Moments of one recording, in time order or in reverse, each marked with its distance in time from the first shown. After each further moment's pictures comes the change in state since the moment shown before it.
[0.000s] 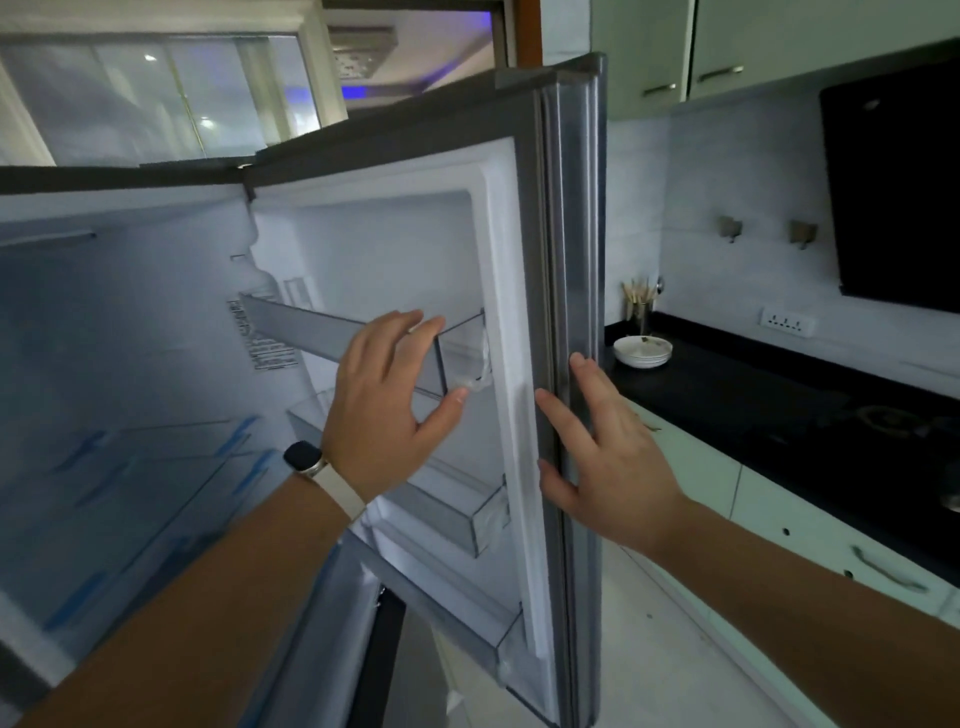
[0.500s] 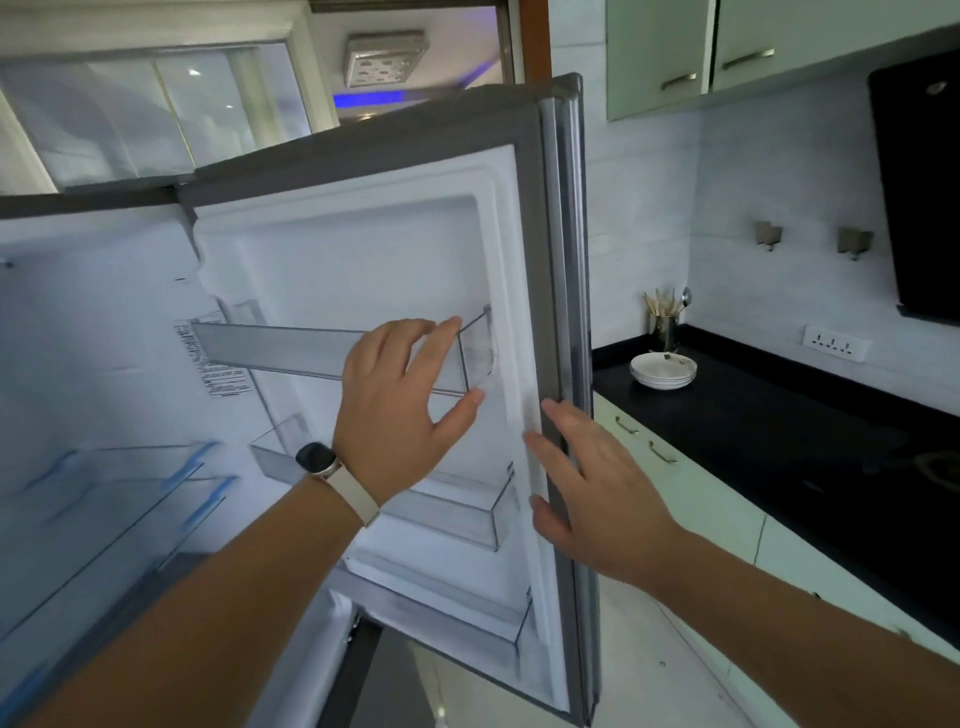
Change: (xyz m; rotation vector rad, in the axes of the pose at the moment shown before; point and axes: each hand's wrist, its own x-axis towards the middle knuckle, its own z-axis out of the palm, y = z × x) left_hand 0.074 0.037 0.111 0.226 0.017 0.000; right_hand -0.003 0.127 0.039 0.121 -0.131 -0.057
